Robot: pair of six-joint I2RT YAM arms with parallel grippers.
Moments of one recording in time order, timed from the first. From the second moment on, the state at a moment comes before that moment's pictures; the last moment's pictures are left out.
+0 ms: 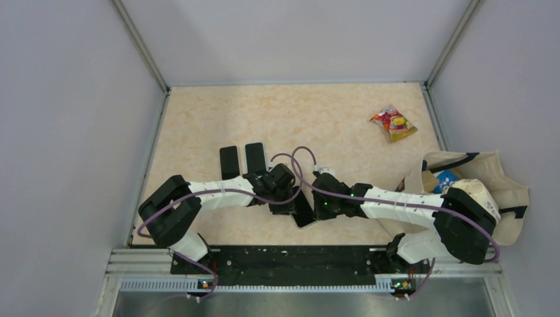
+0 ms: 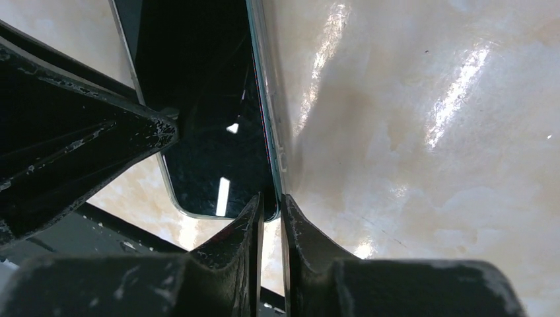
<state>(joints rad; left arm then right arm) -0.91 1.57 0.80 -0.30 0.08 -0.99 0.97 1.33 0.65 -0.35 0.07 0.74</state>
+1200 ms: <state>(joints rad) -0.91 1.57 0.80 -0.31 0.07 -0.99 1.11 1.45 0.72 -0.41 0.32 0.79</state>
